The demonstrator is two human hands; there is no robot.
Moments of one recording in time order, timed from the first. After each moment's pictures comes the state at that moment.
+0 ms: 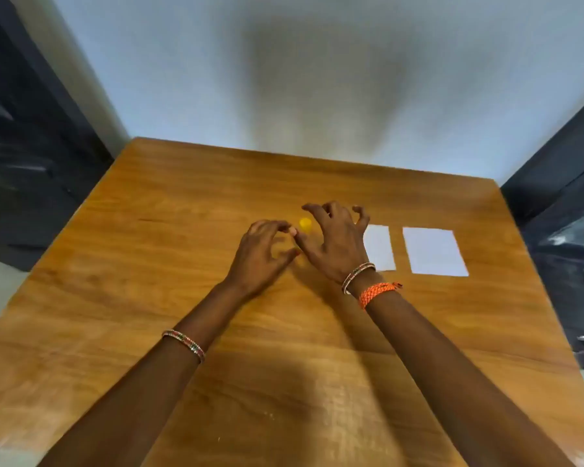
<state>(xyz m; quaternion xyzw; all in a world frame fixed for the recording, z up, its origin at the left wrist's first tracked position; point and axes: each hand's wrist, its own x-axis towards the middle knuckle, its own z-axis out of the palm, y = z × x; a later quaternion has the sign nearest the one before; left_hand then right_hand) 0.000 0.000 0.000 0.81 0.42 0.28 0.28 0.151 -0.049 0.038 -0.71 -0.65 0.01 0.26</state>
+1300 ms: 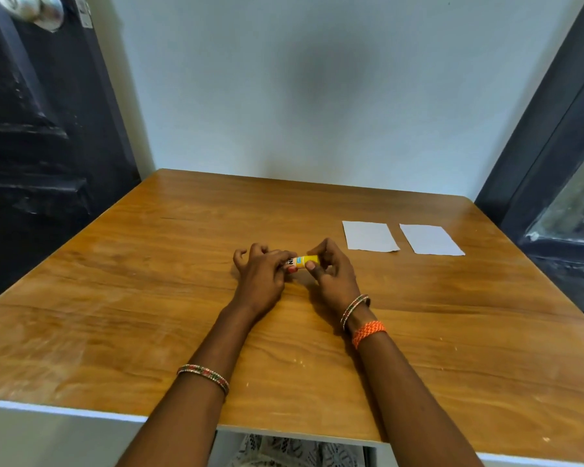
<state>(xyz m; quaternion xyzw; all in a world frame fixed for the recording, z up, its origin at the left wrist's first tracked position) -0.055 -0.087 -0.032 0.82 0.43 0.32 0.18 0.079 -0.136 -0.036 -0.65 -0.50 0.23 0.52</state>
